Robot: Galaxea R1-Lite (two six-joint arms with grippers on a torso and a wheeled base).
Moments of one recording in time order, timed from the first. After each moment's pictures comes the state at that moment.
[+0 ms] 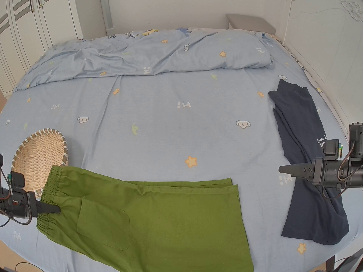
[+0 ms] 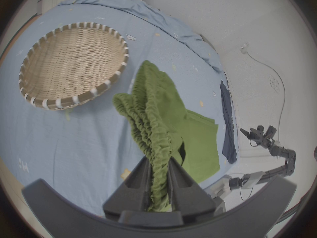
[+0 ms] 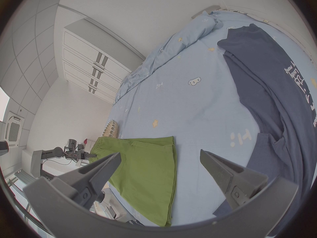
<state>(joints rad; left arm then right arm) 0.44 1.30 -0.63 0.40 -0.71 0.12 0.15 1.43 -0.57 -0.31 0.58 0.36</state>
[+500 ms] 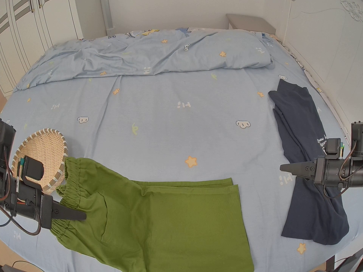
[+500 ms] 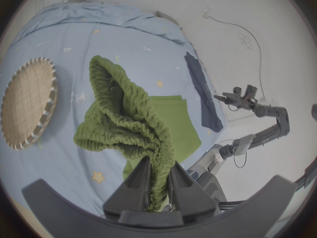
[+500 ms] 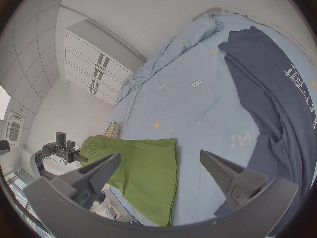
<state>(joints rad) -0.20 1.21 -0.87 0.57 -0.48 -0.07 0.15 1.41 -0.57 -0.31 0.58 0.36</state>
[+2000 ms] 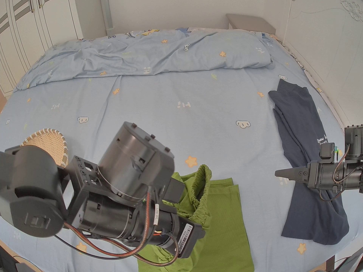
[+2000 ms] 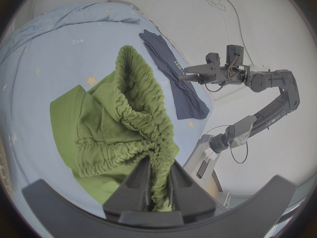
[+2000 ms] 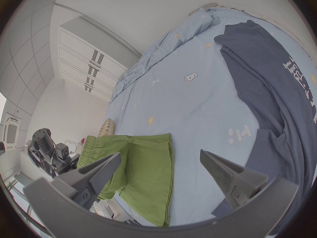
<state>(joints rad) -0.93 1.66 -1.05 0.21 -0.16 -0.35 0.17 1.46 -0.56 -0.31 0.55 0.36</state>
